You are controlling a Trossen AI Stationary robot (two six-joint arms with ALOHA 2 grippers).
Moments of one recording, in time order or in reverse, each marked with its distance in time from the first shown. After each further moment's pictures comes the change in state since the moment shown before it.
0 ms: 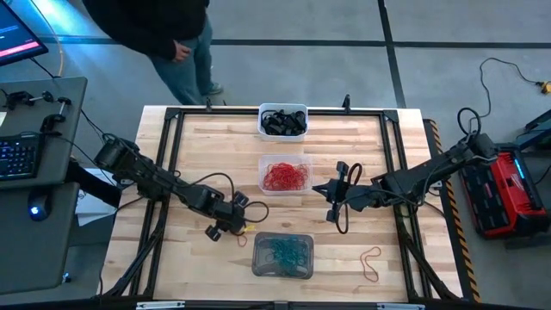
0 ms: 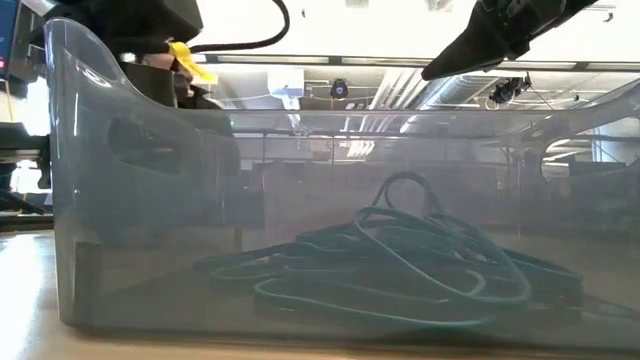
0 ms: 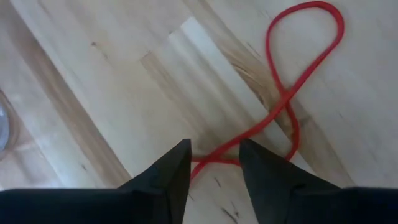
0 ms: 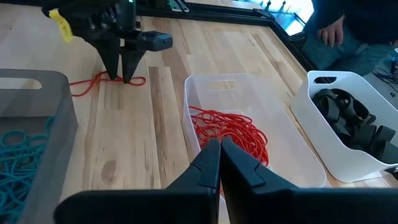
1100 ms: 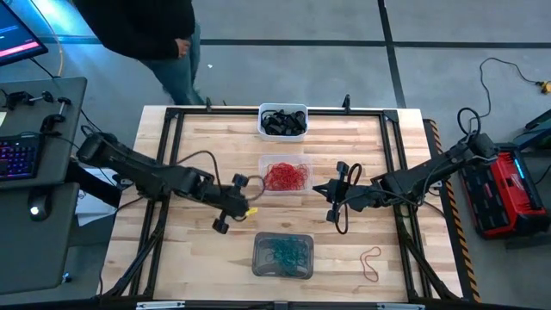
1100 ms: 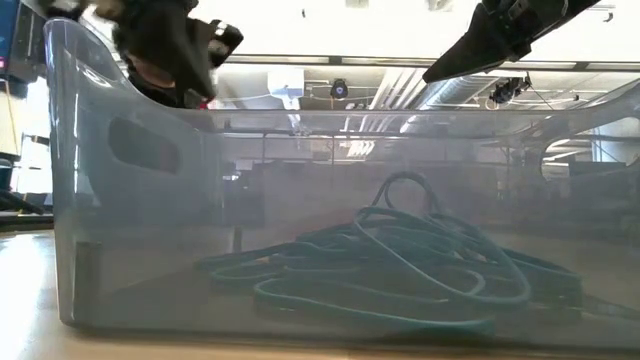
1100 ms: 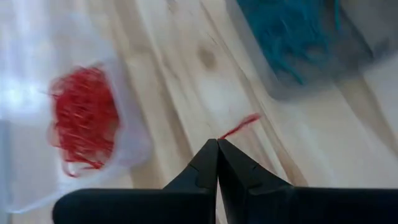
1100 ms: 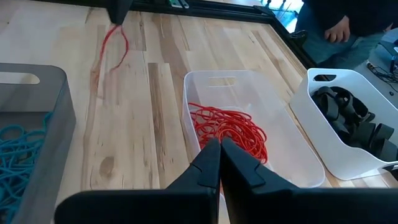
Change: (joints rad) left arm 0.044 -0.222 0.230 -0.198 -0.066 -0.139; right arm 0.000 0.000 0.000 -0.015 0.000 0.000
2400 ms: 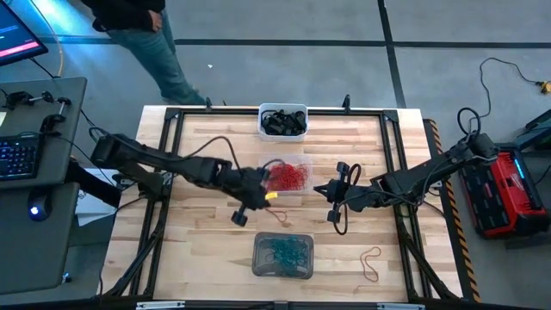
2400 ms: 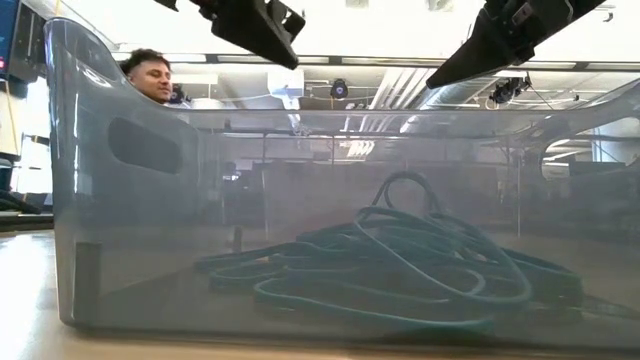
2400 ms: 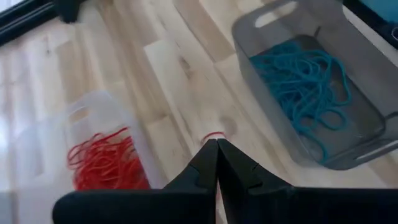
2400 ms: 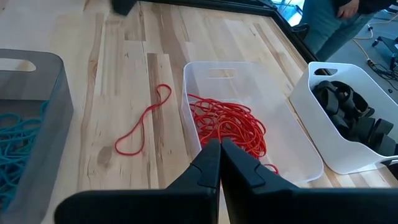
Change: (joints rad) left arm 0.160 0.151 0.205 0.080 0.188 0.145; right arm 0.000 0.000 0.000 -0.035 -0.006 0.001
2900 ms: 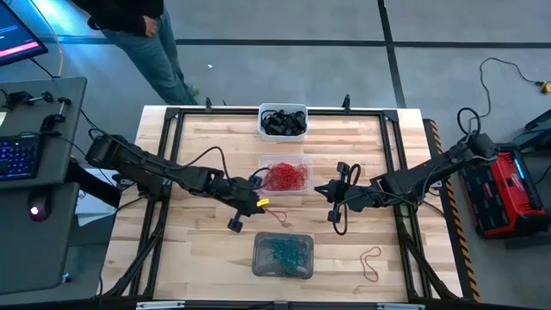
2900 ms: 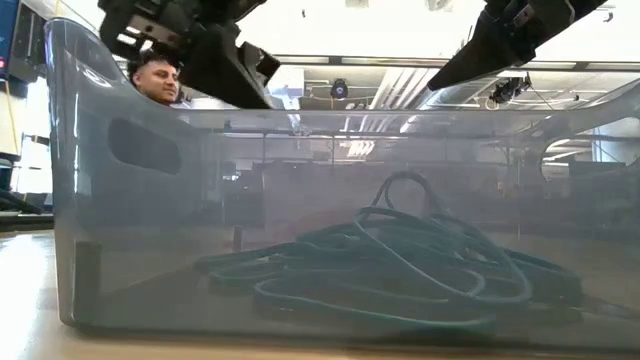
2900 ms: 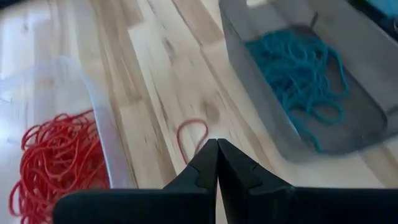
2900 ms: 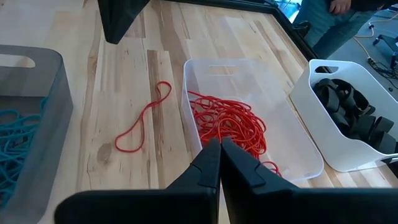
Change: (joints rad) left arm -0.055 -0.050 -0.290 0.300 -0.011 -0.110; right arm 0.000 0.000 0.000 -0.012 -0.003 0.003
